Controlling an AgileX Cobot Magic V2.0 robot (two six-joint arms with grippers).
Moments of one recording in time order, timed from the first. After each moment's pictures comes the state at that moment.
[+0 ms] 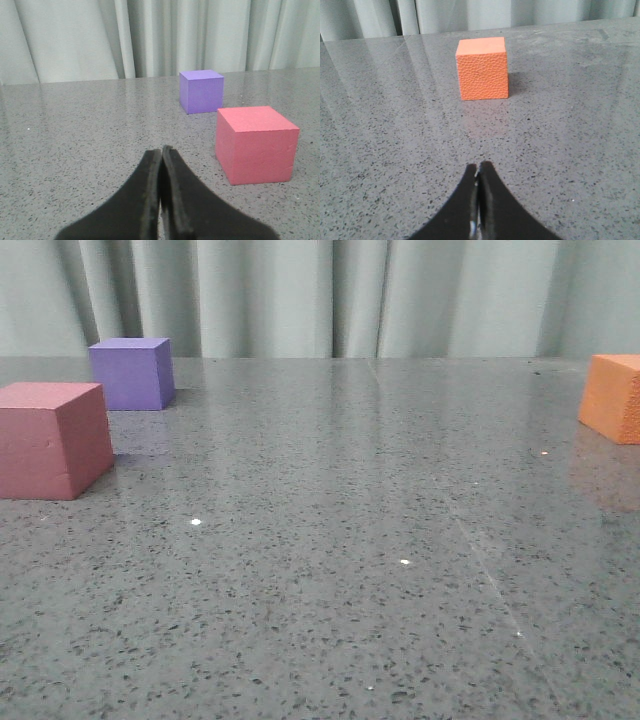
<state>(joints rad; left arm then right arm) -0.13 0.00 0.00 0.19 0.09 -0.17 0.04 -0.01 0.03 0.00 0.19 0.12</state>
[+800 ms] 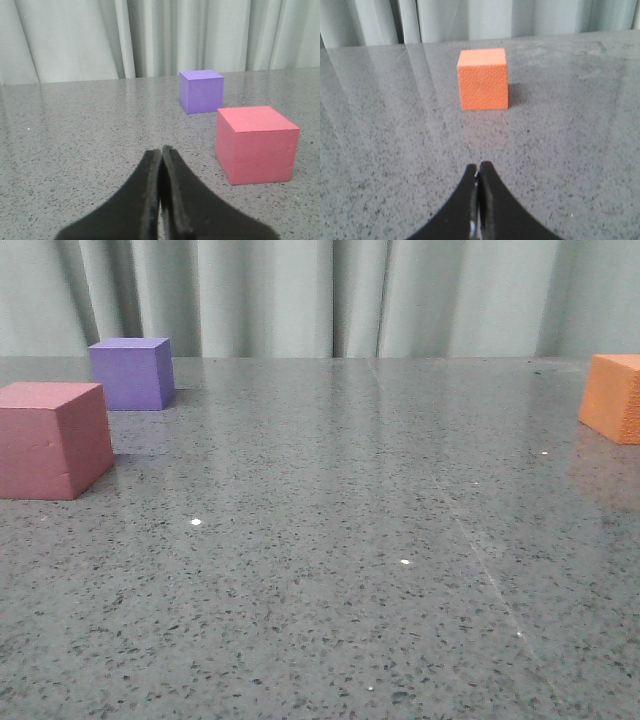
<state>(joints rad) -0.13 0.00 0.00 0.19 0.09 -0.17 0.04 -0.01 0.03 0.00 0.14 0.11</state>
